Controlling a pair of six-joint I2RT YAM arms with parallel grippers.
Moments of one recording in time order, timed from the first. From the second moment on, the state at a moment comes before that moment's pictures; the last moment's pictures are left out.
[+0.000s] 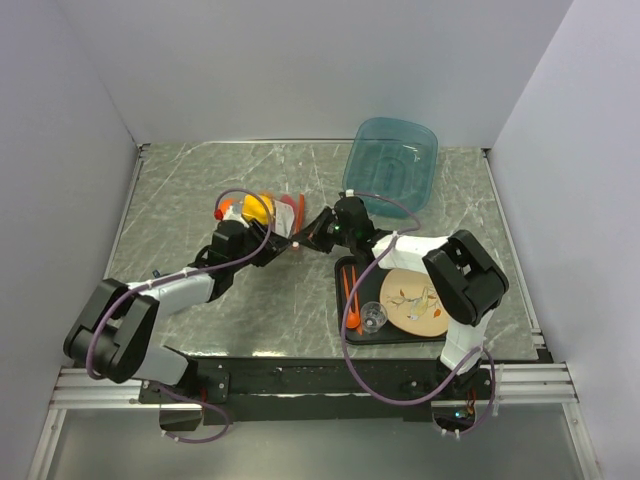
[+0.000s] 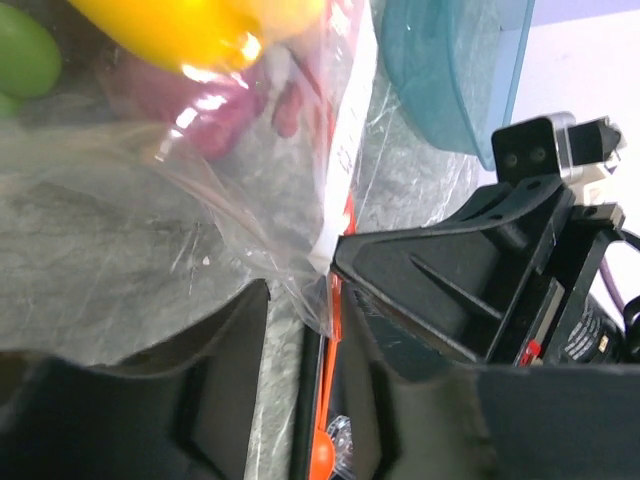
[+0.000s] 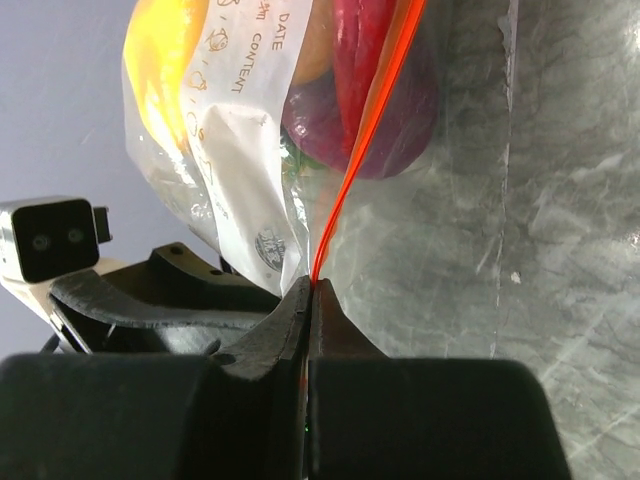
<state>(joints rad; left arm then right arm) -0.45 1.41 0.56 0.41 0.14 -1.10 0.64 1.82 0.99 0.35 -0.28 1.22</state>
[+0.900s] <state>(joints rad) -0.45 1.49 0.59 0.47 0.16 -1.10 0.63 1.76 0.85 0.45 -0.35 1.27</state>
